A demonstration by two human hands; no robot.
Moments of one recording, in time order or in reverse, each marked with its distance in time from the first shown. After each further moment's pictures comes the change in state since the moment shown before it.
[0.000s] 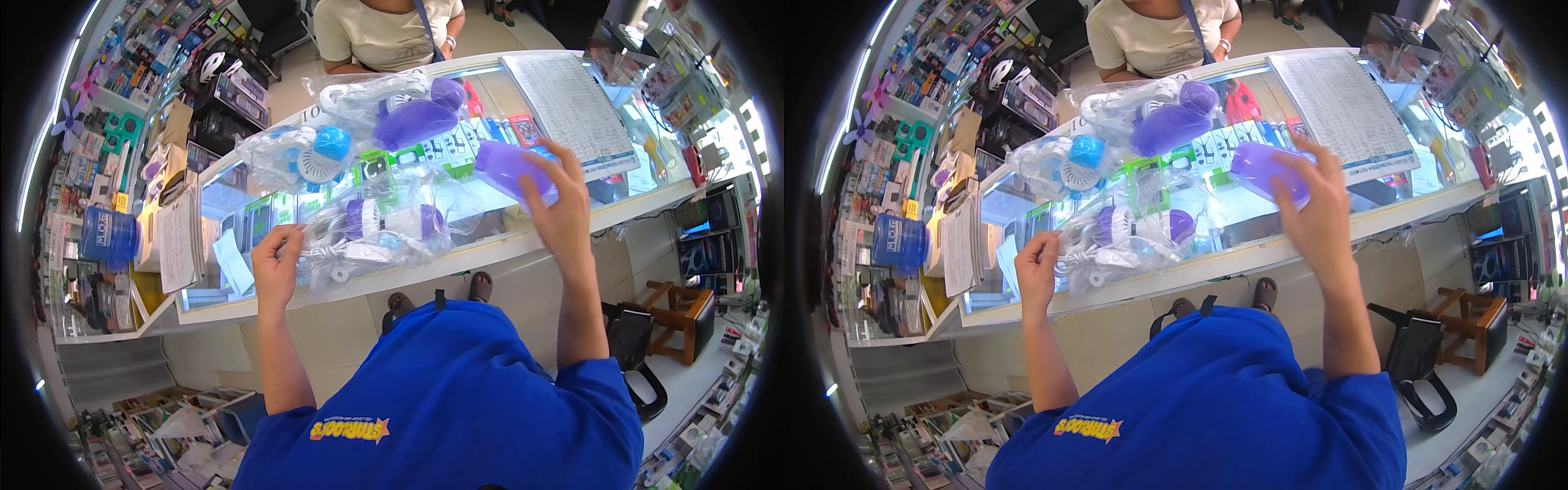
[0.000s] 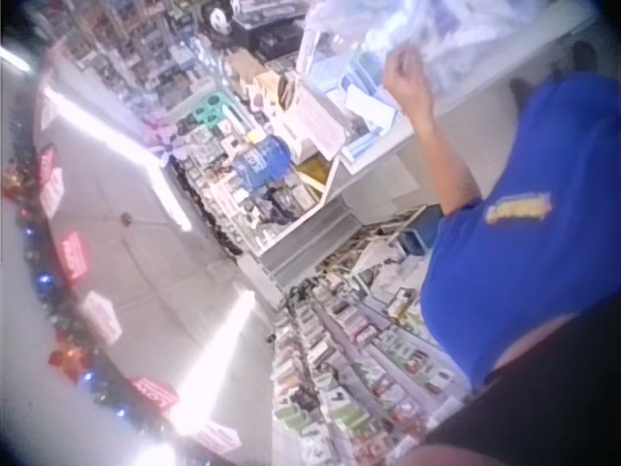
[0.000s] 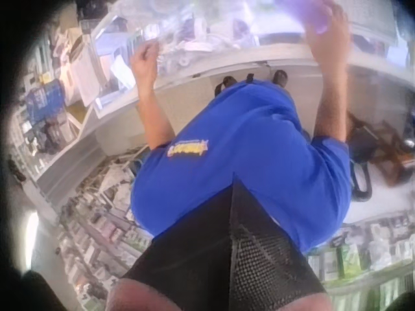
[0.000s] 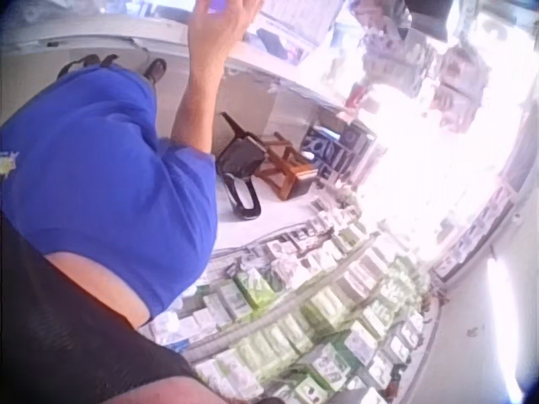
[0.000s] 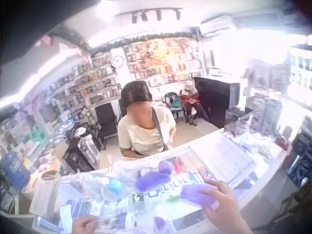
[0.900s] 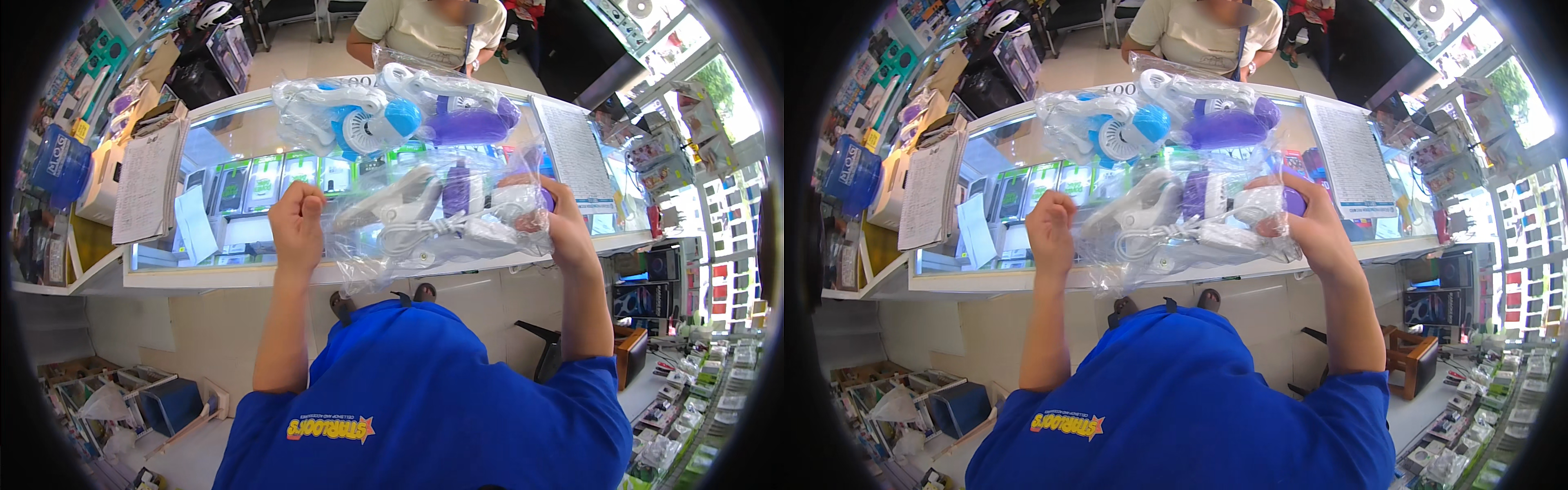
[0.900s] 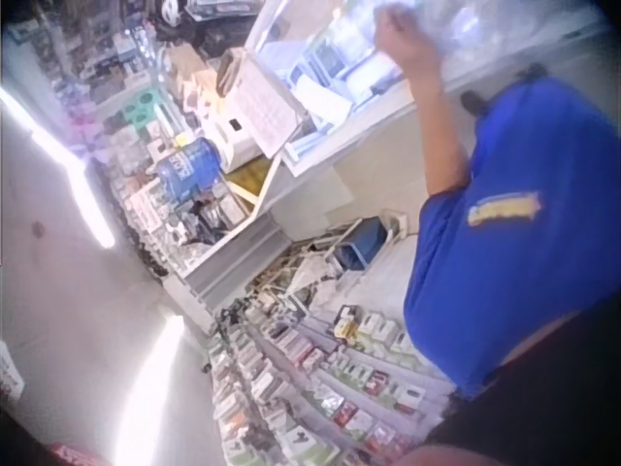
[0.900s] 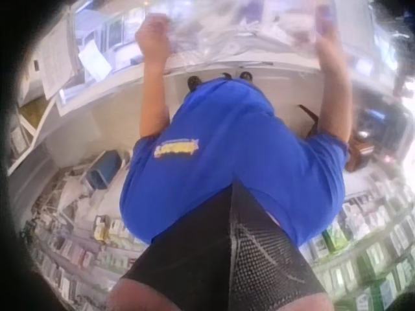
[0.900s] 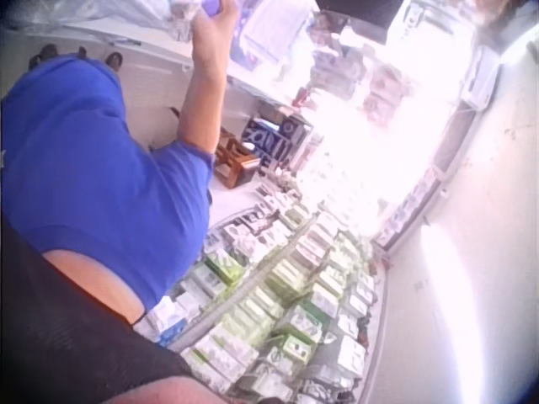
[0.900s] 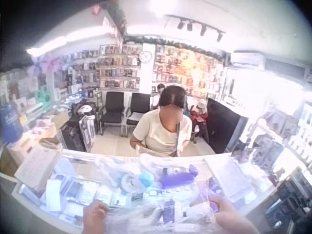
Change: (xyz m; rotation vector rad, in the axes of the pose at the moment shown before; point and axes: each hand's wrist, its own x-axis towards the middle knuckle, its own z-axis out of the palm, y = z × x) left_hand -0.002 -0.032 0.019 -0.273 0.333 0.211; right_hand 0.044 -0.099 0.011 0.603 -0.569 0.497
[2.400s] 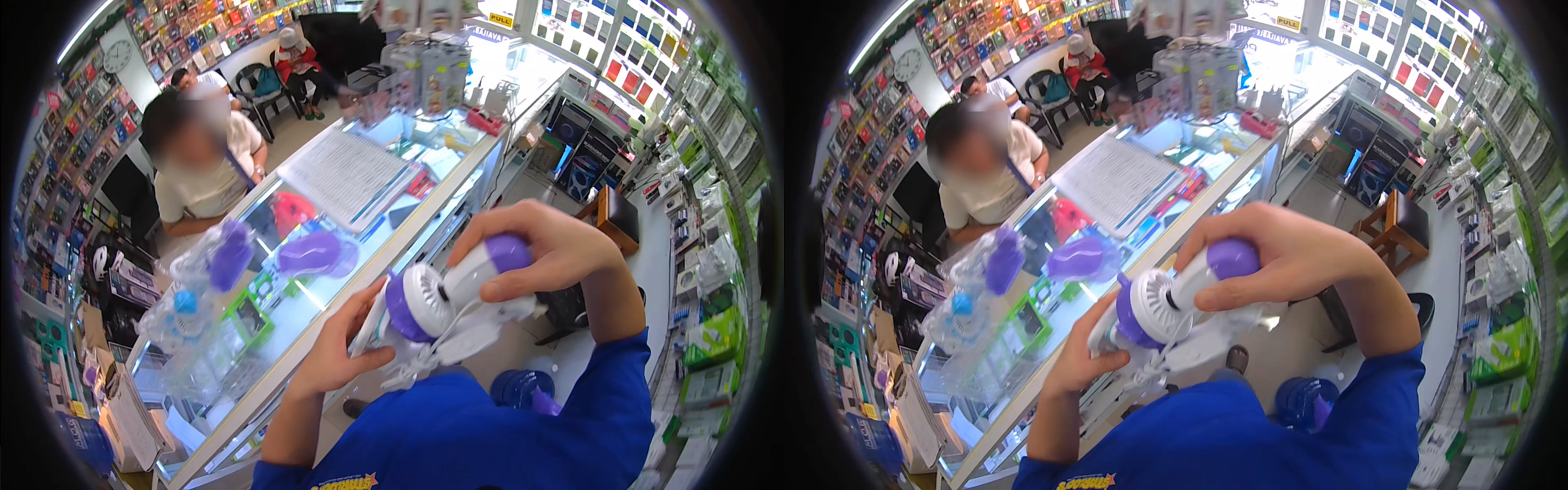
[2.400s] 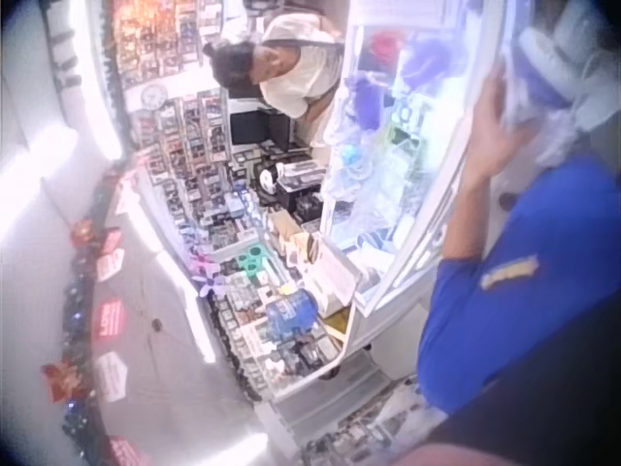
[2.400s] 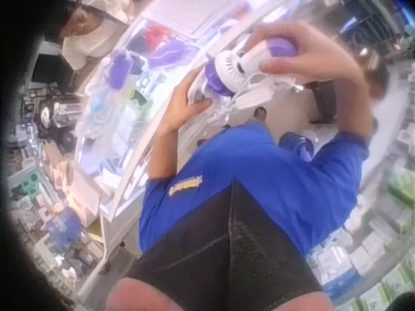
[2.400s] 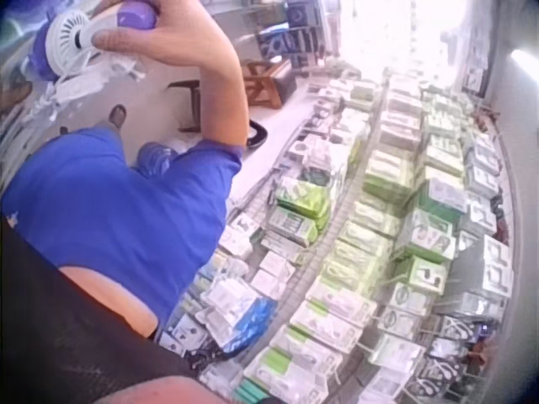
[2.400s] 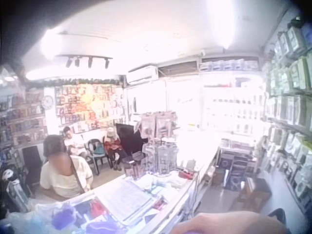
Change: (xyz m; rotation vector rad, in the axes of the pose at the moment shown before) left_hand -0.085 0.203 0.240 -0.519 -1.450 -0.250; right_hand -0.271 -0.047 -0.192 -0.305 0.099 -0.047
